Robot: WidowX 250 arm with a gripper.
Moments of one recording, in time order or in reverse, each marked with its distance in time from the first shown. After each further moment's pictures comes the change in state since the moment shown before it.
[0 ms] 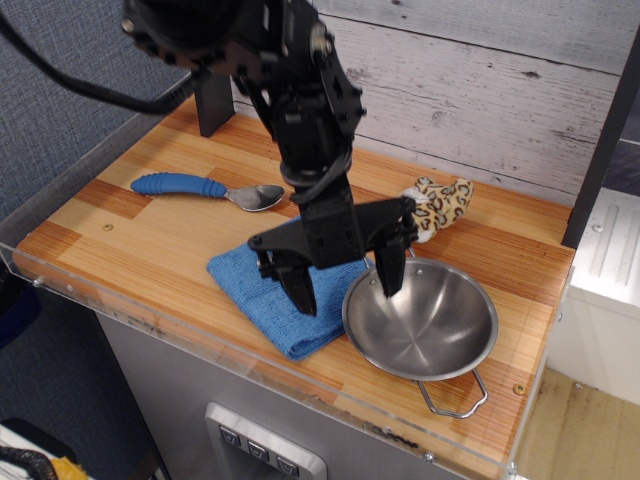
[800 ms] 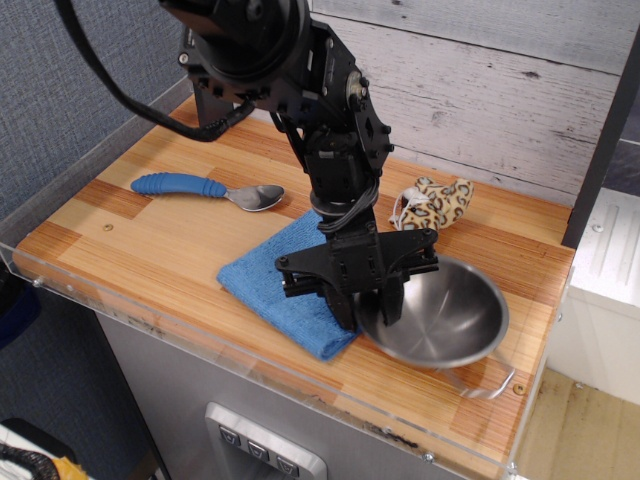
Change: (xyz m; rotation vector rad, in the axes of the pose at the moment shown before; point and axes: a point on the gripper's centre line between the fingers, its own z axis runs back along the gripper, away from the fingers) arm 0.001 0.009 -0.023 -0.016 -0.007 -0.063
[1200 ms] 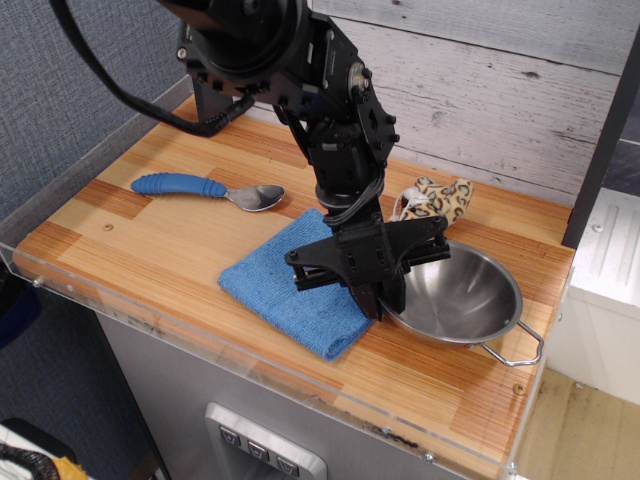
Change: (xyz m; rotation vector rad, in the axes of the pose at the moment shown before) arm -0.002 0.001 0.004 0.004 0.021 -0.004
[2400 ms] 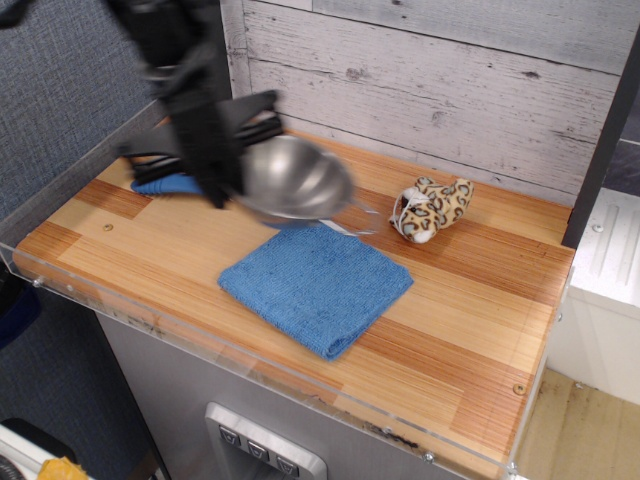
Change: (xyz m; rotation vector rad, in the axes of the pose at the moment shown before) arm -0.055 -0.097 0.087 -0.014 0.154 0.289
